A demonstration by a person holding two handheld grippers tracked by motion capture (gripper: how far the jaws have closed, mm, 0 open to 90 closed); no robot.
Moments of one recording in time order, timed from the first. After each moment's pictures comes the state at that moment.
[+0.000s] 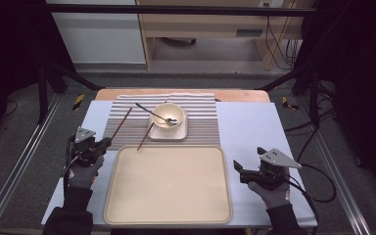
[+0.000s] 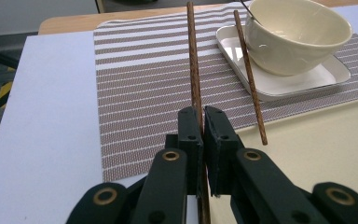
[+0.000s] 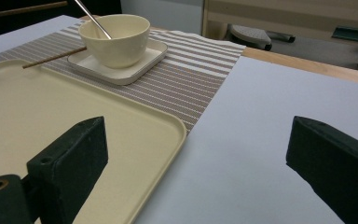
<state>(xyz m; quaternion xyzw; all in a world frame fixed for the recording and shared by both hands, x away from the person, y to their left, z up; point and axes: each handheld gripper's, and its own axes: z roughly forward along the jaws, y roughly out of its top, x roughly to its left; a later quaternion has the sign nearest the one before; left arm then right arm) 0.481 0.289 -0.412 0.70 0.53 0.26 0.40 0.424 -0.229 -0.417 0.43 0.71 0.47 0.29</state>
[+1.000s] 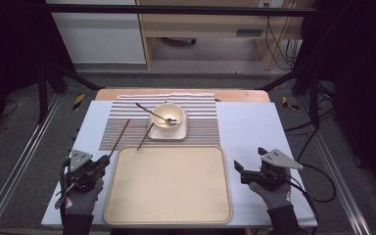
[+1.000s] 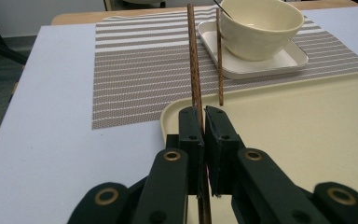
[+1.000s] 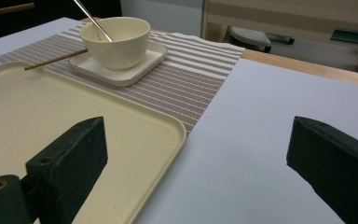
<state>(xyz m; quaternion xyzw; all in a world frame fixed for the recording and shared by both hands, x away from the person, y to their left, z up) 0.407 0.266 -0.407 0.68 0.54 0.28 0.41 0.421 -0.231 -0.415 0.43 0.71 0.48 0.29</state>
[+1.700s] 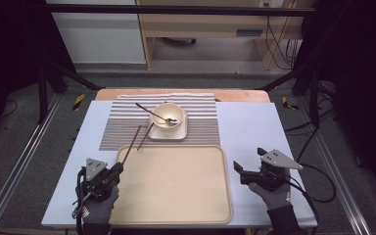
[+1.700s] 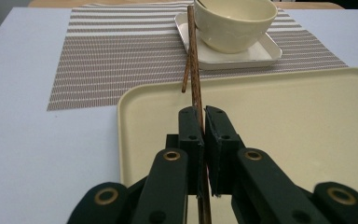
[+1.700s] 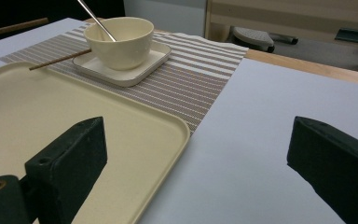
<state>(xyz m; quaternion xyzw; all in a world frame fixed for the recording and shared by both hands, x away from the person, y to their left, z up) 0.389 0.229 -0.423 0.67 0.55 0.28 0.42 0.420 -0.230 -0.416 0.43 0.71 0.48 0.29</state>
